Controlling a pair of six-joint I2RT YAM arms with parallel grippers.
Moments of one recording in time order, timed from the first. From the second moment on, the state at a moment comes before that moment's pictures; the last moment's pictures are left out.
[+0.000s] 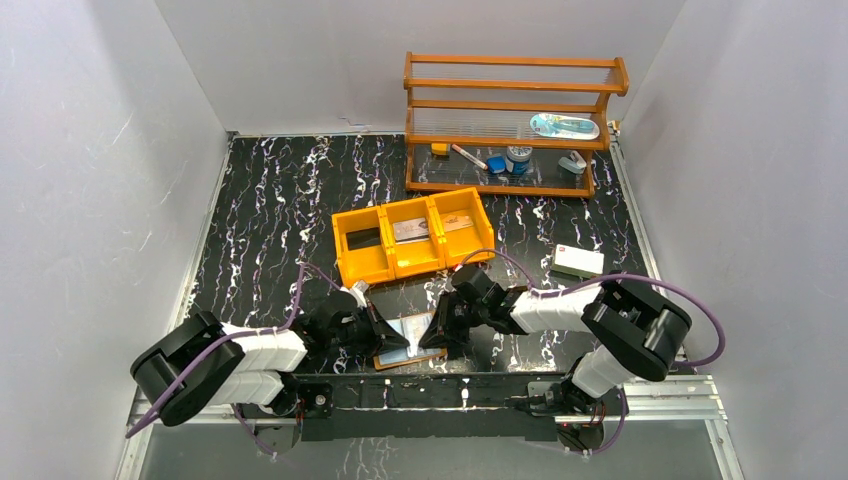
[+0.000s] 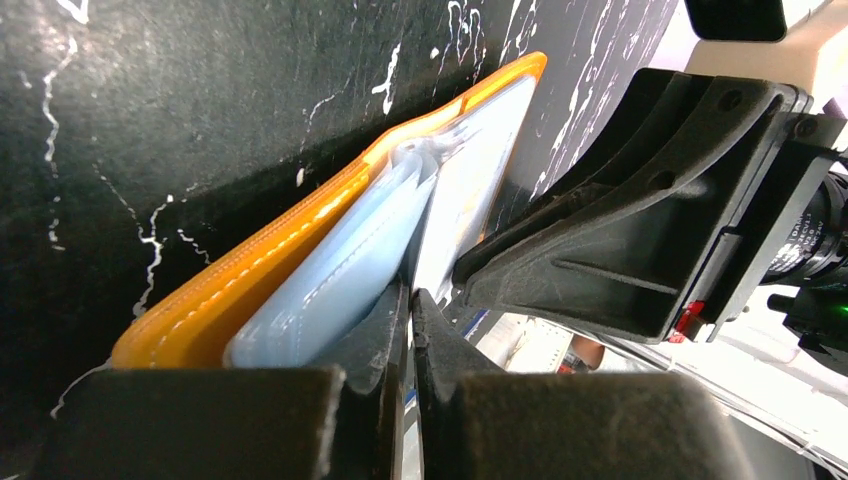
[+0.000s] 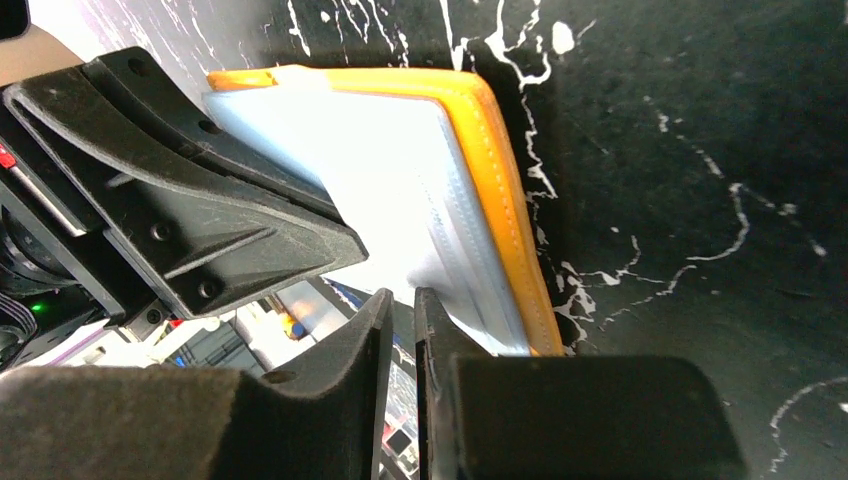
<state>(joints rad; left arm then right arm) -0.79 1.24 0.10 0.49 0.35 -1.33 0.94 1.50 0.52 0.11 -0.41 1.23</state>
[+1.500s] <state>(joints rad) -0.77 0.90 0.13 0.03 0.26 -1.19 0.95 1.54 0.58 0.06 -0.39 1.23</state>
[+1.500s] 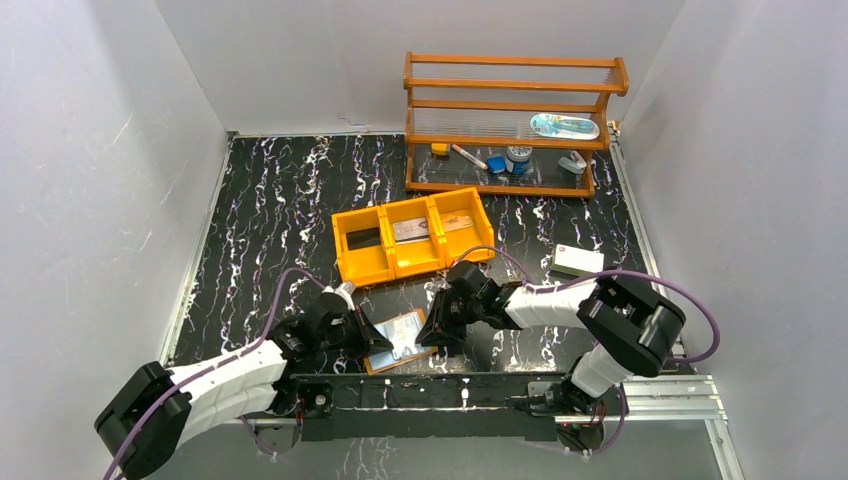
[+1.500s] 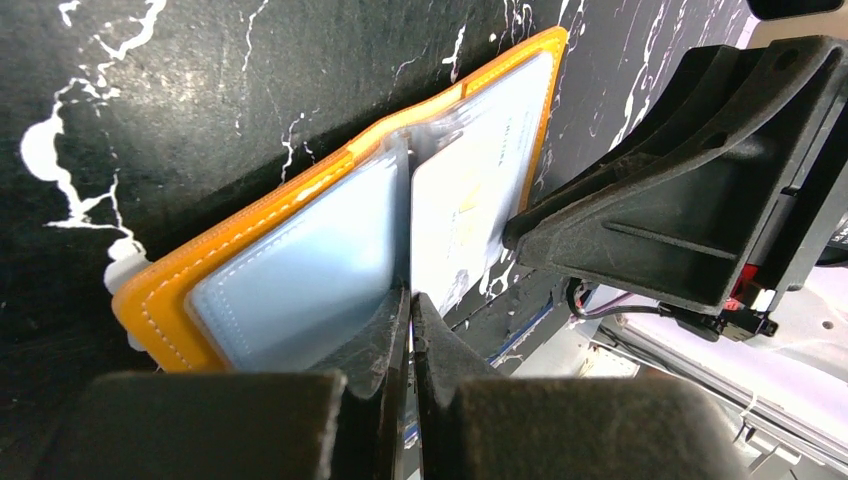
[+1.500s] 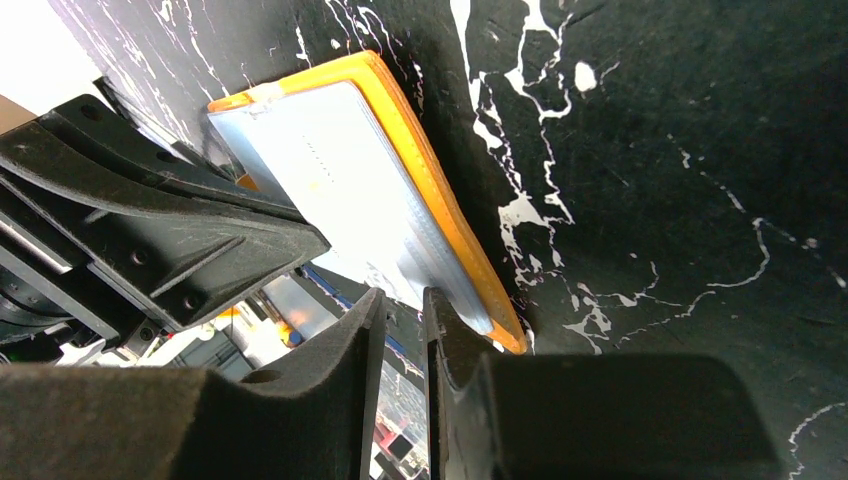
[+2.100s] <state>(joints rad) -0.77 0.90 0.16 -0.05 0.25 -1.16 0.95 1.51 0.65 -0.03 -0.35 1.14</state>
